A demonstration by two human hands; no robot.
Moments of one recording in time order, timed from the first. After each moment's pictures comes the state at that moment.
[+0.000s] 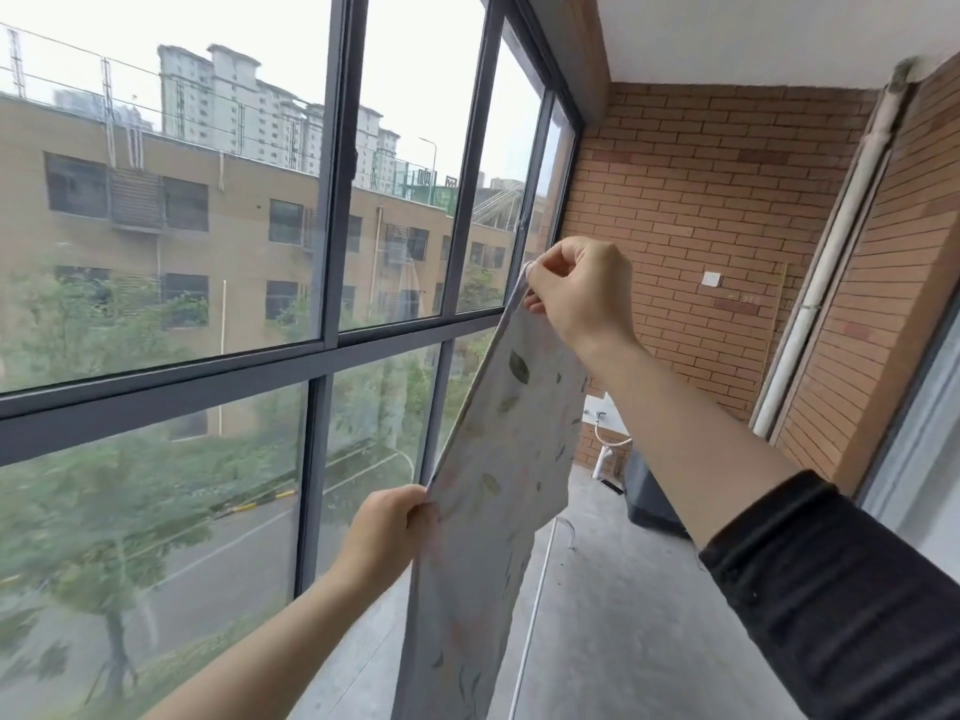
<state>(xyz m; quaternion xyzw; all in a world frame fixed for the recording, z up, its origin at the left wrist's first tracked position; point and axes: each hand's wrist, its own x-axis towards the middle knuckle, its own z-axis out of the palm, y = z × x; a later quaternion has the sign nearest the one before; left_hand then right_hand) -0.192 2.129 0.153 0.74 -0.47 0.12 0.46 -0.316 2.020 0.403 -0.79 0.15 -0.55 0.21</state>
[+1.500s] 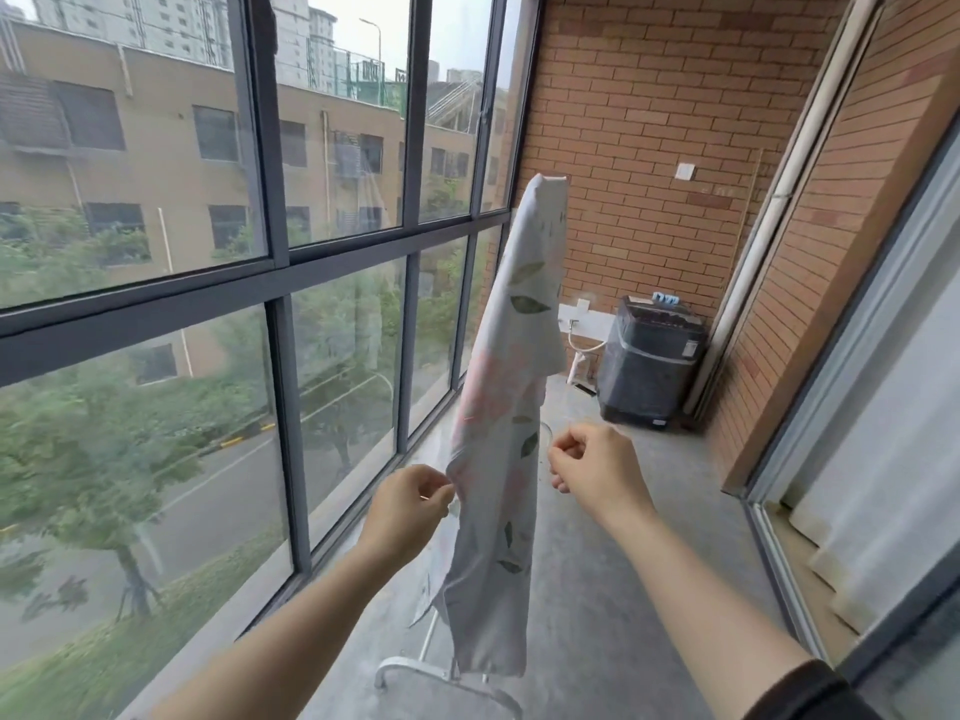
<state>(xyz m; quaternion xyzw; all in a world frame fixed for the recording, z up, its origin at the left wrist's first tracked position) -0.240 2.112 0.091 0.77 -0.36 -0.17 0.50 -0.403 1.979 0.162 -0.82 0.38 -0.31 0.29</state>
